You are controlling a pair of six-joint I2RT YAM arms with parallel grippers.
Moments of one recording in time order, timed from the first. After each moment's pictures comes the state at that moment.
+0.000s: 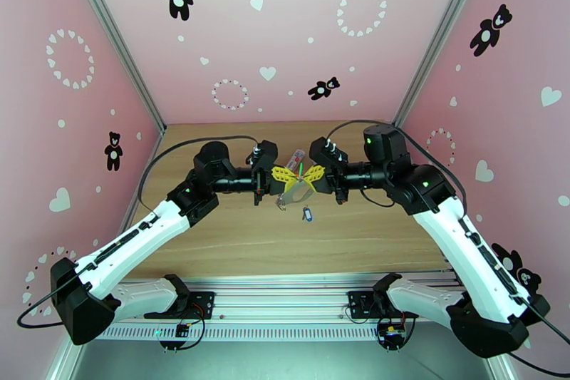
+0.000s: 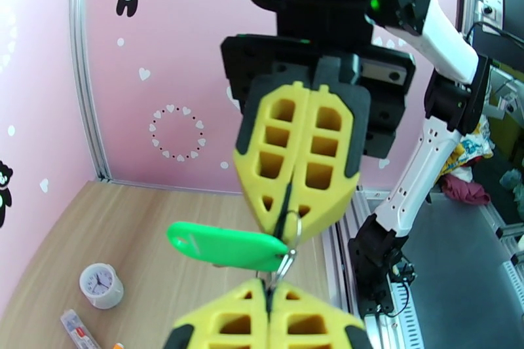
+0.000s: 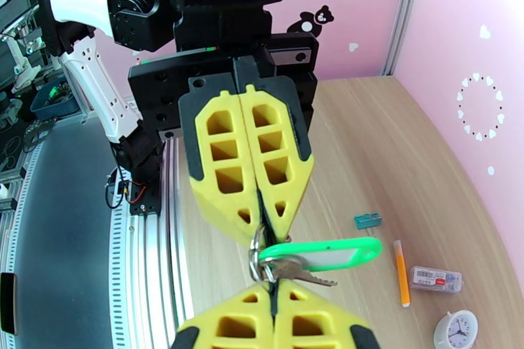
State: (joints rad) left arm -0.69 1.22 1.10 0.07 0.81 -0.02; right arm 0.53 1.14 1.46 -0.88 -0.71 -0.46
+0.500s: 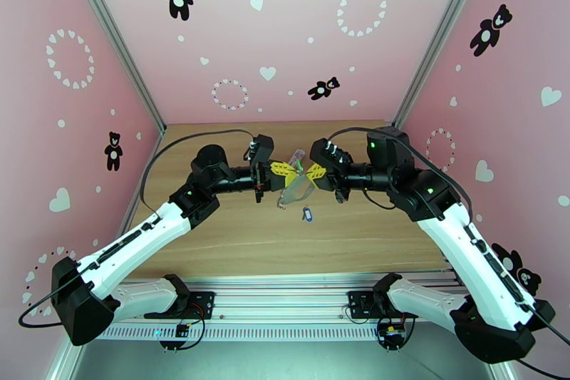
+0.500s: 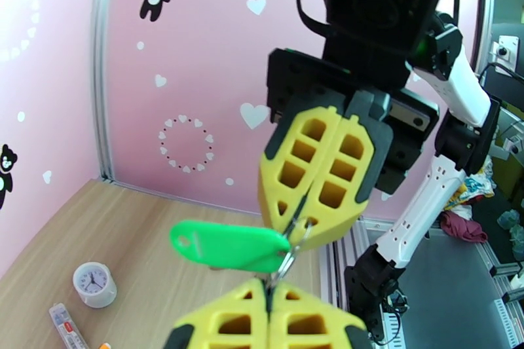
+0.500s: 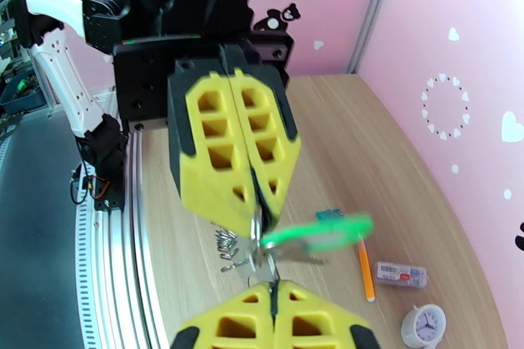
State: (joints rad) left arm -0.69 1.20 1.05 0.21 0.72 -0.15; right arm 0.55 1.11 1.45 -0.87 -0.56 -0.48
